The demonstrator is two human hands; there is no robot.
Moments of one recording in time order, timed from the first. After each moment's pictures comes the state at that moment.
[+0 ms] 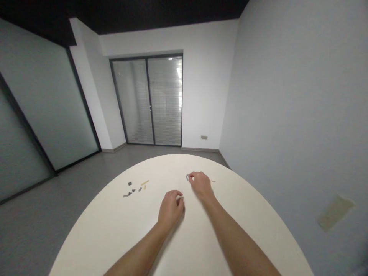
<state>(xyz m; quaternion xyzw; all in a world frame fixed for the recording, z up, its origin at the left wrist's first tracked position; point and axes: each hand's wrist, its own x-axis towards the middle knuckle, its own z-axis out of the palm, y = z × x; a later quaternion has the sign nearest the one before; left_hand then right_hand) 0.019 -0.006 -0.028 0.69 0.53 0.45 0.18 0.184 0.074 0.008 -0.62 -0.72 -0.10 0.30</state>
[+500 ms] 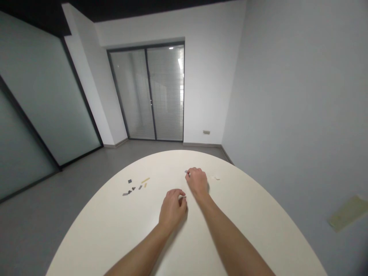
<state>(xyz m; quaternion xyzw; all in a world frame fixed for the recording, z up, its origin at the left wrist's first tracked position) 0.018 -0.015 -0.024 0.70 0.53 0.43 0.18 0.154 0.083 -0.006 -0.62 -0.70 -0.13 0.31</state>
